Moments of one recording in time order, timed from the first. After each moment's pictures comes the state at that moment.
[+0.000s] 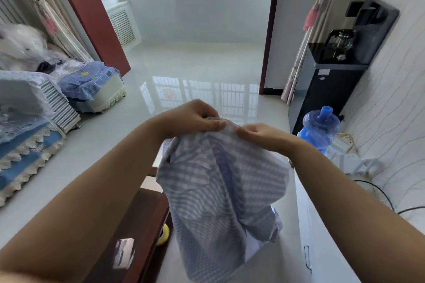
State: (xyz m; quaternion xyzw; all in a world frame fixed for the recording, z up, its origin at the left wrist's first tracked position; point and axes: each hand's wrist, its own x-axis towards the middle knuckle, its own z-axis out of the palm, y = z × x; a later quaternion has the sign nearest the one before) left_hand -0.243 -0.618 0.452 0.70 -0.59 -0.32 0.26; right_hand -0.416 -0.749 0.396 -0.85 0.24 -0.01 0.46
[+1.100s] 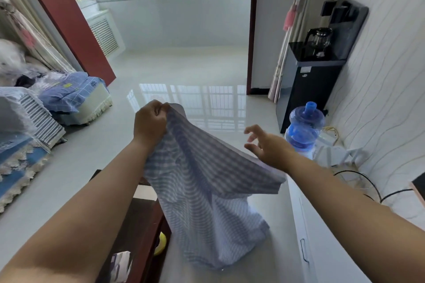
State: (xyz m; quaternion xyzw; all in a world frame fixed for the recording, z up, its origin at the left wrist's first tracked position) left_hand -0.185 -0.626 0.385 0.82 -0.37 0.03 0.44; right_hand -0.457 -0.771 0.327 -0.93 0.29 -0.12 0.19
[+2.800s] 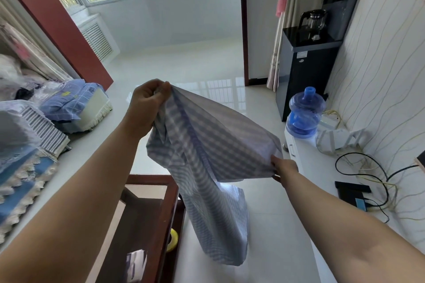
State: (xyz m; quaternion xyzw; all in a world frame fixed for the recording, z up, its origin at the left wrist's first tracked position) left_hand -0.207 -0.626 0.440 0.66 -0.43 -0.19 0.59; right_hand -0.470 -0.776 0.199 -0.32 0.65 -0.23 0.65
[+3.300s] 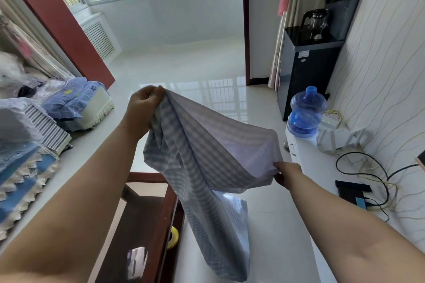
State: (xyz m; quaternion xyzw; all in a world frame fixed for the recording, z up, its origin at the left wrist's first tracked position) left_hand -0.186 -0.617 0.423 0.68 -0.36 -0.22 0.60; right_hand -0.479 -0.769 0.198 -0.26 0.66 -0.23 0.67
